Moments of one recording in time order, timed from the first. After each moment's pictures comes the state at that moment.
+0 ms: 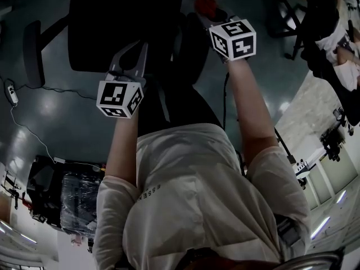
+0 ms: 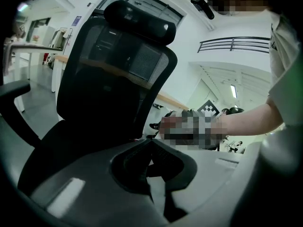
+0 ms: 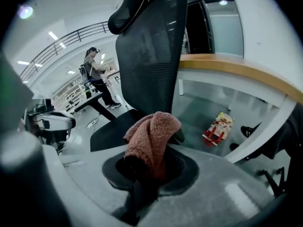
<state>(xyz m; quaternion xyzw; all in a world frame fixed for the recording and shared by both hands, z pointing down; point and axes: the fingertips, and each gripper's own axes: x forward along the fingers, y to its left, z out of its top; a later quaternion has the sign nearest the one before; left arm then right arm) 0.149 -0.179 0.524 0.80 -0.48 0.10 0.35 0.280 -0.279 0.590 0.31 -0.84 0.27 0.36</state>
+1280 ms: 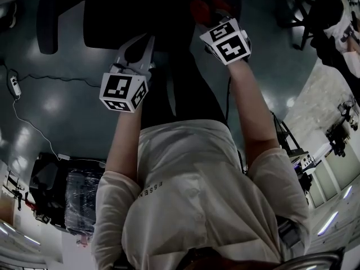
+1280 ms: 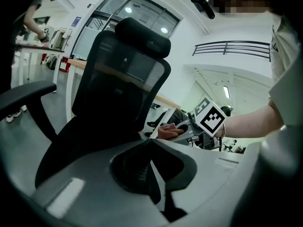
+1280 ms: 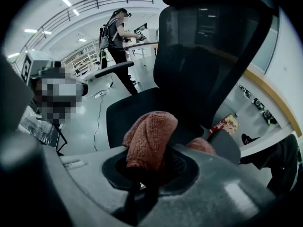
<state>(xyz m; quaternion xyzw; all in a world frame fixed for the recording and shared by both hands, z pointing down) 0.073 -0.083 0.509 0.81 -0.46 0.09 0.34 0.186 -0.134 0.588 0.23 -0.82 0.20 0.49</state>
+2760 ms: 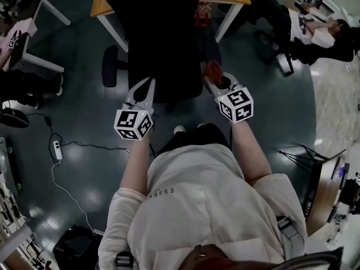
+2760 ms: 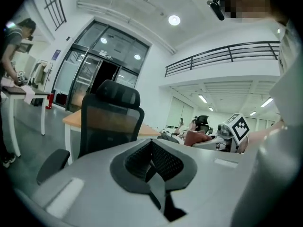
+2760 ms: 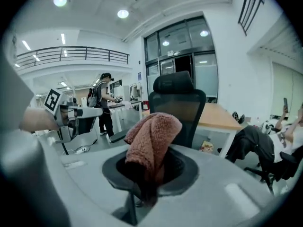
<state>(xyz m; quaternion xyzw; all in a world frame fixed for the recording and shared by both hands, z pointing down) -0.020 0.018 0.303 0.89 -0.43 0.01 0.16 0.160 0.025 0.344 0.47 -0.85 0.14 0.20</state>
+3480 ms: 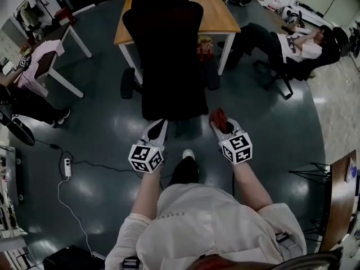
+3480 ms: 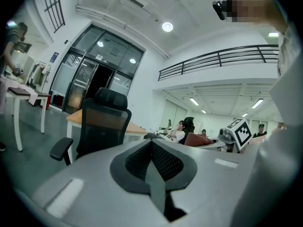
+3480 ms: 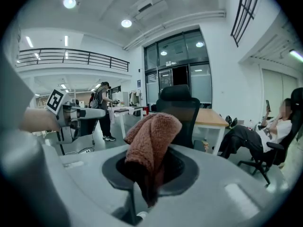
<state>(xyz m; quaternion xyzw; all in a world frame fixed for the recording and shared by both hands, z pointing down) -0.024 0.215 0.286 0.90 -0.40 -0.01 0.16 0.151 0.236 0.329 0.50 -0.84 0.12 0.16</state>
